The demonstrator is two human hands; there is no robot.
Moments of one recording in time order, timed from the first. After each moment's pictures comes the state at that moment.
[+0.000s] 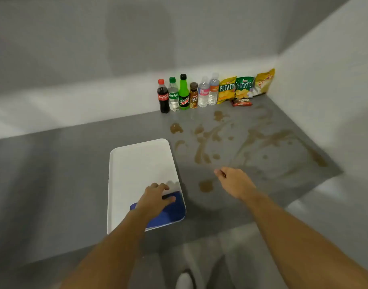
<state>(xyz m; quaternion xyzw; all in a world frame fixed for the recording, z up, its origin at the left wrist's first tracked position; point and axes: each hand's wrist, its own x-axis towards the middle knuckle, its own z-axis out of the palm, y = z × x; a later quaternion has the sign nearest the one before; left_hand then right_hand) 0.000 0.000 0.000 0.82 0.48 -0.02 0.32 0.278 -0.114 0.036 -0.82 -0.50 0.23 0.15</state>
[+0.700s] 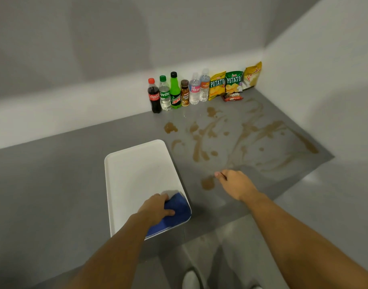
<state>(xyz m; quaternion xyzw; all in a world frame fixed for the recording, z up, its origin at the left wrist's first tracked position) -0.017 0.021 -0.022 0.85 0.40 -0.16 0.31 0.250 -0.121 0.038 -0.85 -0.44 0.25 0.13</state>
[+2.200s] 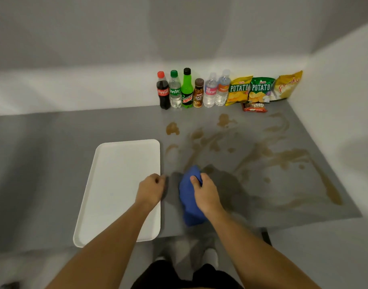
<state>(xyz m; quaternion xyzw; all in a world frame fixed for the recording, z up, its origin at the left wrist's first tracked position) 0.111 0.031 -0.004 0.62 0.66 0.12 0.40 0.281 -0.051 -0.007 -0.77 -0.37 0.36 0.37</state>
